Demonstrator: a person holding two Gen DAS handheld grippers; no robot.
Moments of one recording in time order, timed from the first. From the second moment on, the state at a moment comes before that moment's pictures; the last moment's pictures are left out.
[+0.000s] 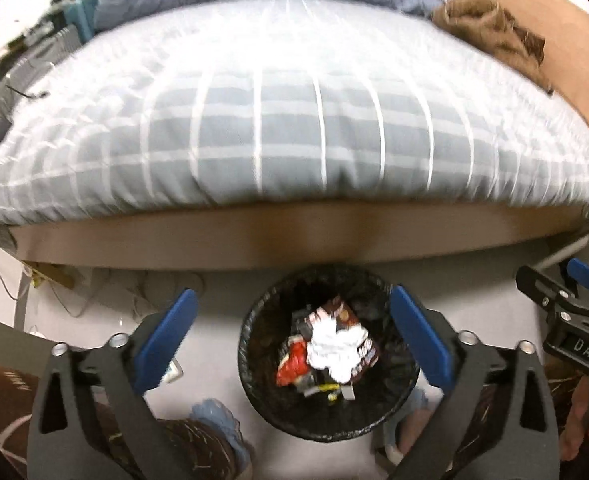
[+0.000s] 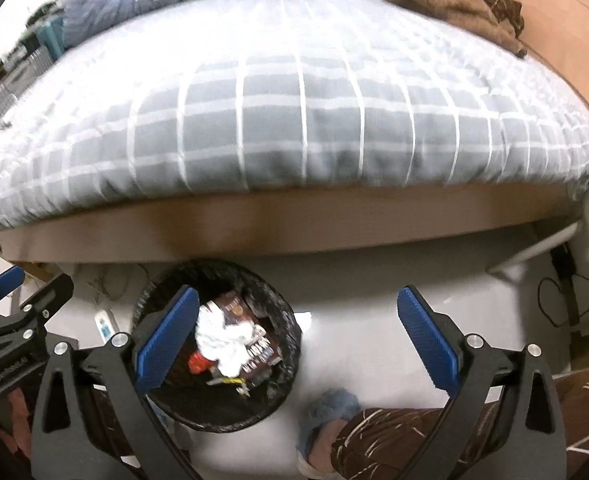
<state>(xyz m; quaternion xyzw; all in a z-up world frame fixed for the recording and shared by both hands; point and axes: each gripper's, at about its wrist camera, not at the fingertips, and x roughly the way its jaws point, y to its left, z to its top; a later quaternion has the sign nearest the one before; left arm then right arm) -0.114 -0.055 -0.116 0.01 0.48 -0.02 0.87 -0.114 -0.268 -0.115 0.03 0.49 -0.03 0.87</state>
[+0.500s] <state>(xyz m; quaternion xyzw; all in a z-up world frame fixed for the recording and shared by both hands) -0.171 -0.033 0.015 -0.01 0.40 -0.01 0.92 -0.174 -0.248 0.006 0.02 0.41 0.00 0.91</state>
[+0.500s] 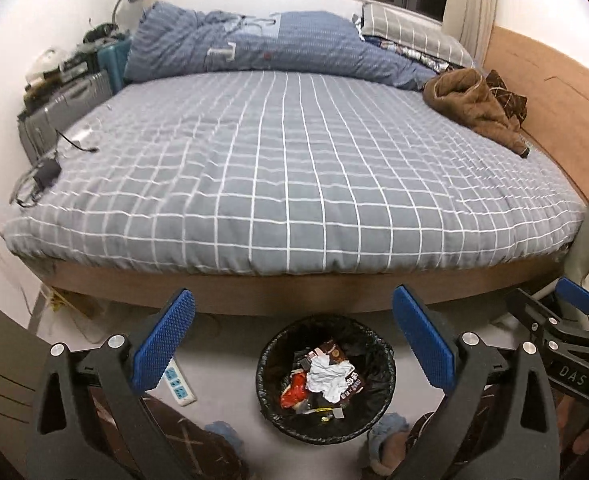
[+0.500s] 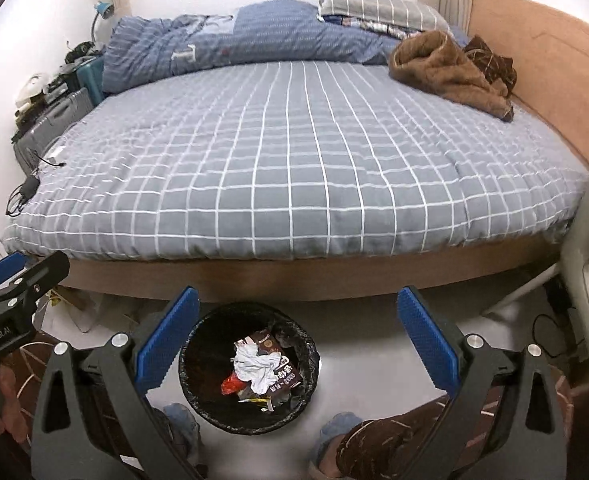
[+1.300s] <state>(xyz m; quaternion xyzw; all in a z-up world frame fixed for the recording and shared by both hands) -0.202 -0.014 0.041 -0.02 0.38 -0.01 0.93 -0.199 -0.235 0.030 0.02 0.38 0.01 0.92</state>
